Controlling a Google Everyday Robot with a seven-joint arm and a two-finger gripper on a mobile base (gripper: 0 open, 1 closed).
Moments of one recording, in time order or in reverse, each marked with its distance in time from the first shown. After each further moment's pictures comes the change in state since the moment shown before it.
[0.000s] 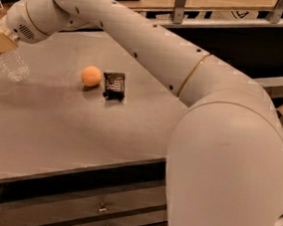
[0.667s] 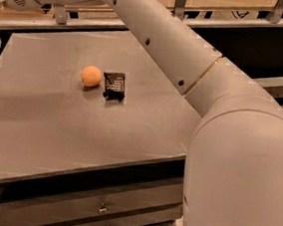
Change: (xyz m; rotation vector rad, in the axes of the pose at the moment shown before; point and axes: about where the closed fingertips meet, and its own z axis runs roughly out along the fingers) arm -0.097 0.010 -0.052 -0.014 -0.243 -0.104
